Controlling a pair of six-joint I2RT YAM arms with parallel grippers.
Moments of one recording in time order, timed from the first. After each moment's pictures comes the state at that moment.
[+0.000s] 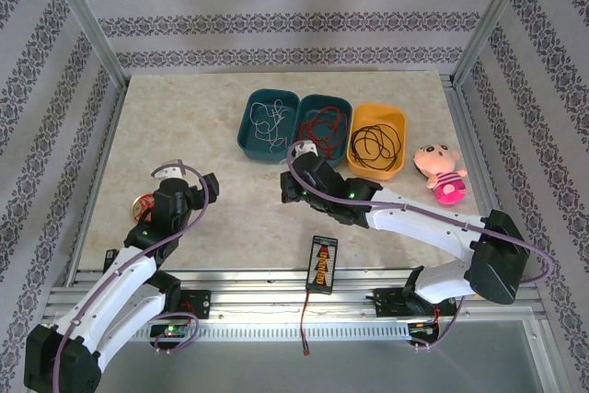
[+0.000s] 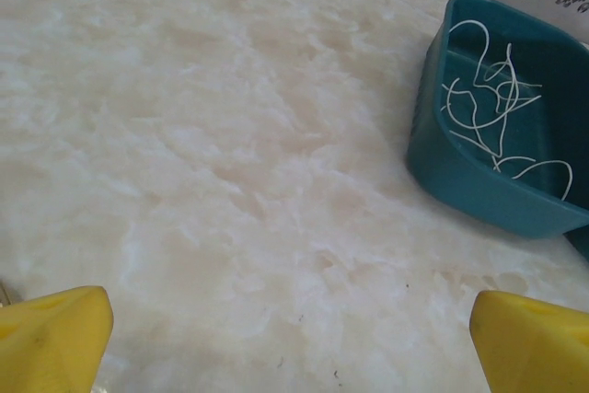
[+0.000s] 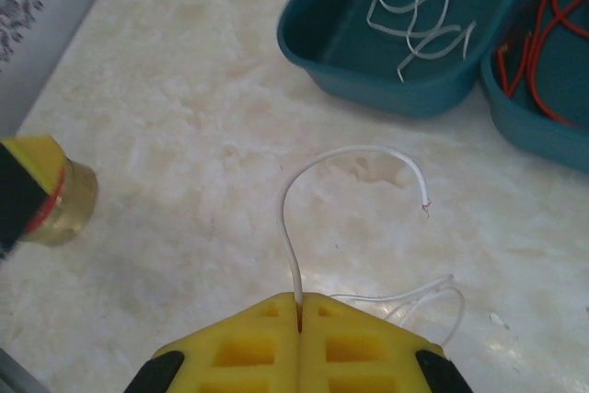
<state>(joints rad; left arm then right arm) -0.31 0.72 0.39 -0.21 -0.31 -0.51 0.97 1.38 1.03 -0.30 0.21 0.66</state>
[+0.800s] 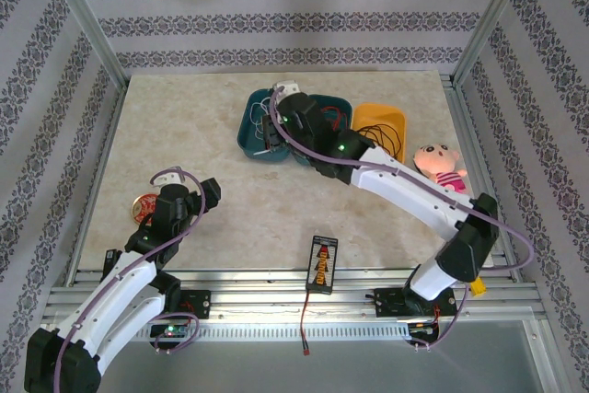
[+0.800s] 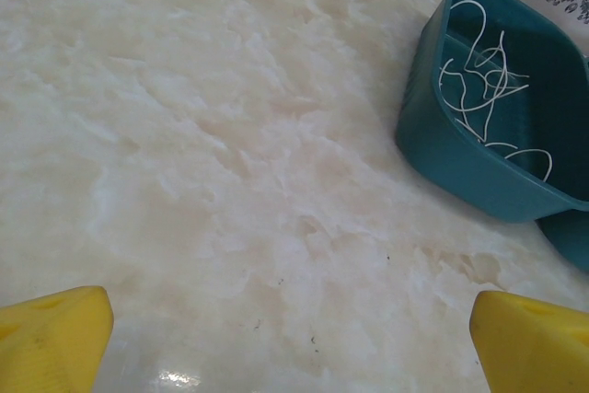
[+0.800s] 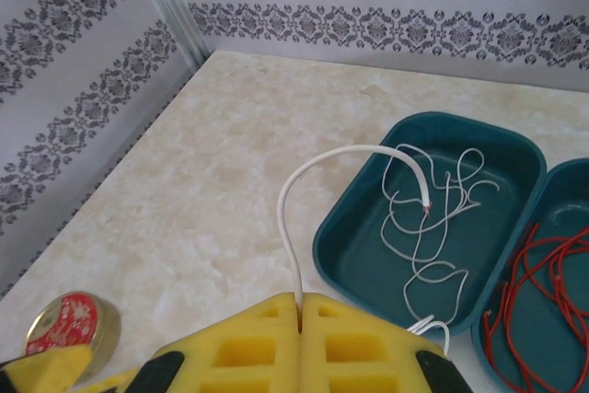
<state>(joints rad) -0.31 0.69 0.34 -0.20 -0.26 -0.63 0.87 1.61 1.58 -0.43 0.23 0.41</state>
